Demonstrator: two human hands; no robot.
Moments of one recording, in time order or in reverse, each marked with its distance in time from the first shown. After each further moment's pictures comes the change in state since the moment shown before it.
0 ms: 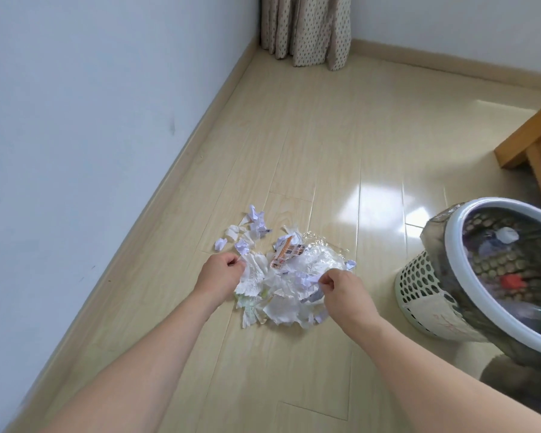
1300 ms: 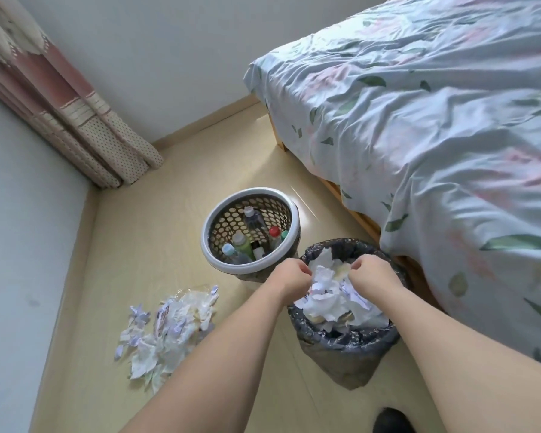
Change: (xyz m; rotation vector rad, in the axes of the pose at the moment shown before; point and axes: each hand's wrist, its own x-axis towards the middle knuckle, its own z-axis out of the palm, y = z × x) left_hand -0.345 0.249 0.390 0.794 -0.585 0.474; right_hand -0.277 0.347 -0.228 0.473 0.363 0.556
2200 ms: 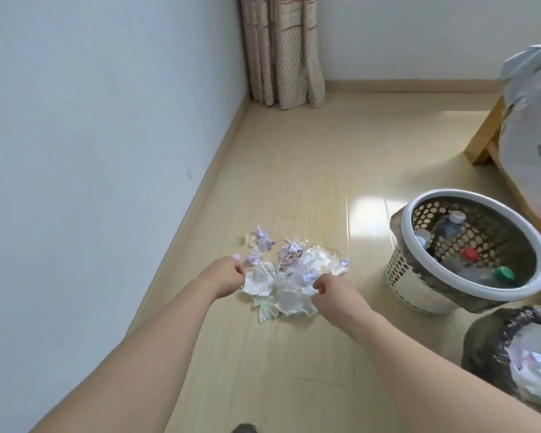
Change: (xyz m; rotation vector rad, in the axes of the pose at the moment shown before) left_hand -0.152 -0.454 -0.197 -0.201 0.316 -0.447; right_hand -0.127 -0.256 0.329 -0.409 -0.459 -0.509
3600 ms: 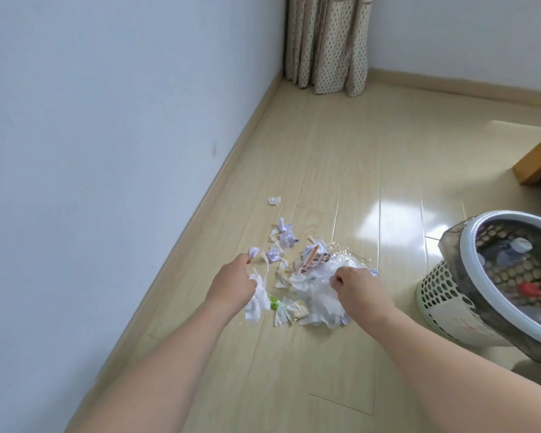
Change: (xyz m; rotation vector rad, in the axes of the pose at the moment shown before) left_hand 0.053 -0.081 0.031 -0.220 0.202 -0.044; right_hand 0.096 -0.019 0.044 -0.368 0.118 -0.100
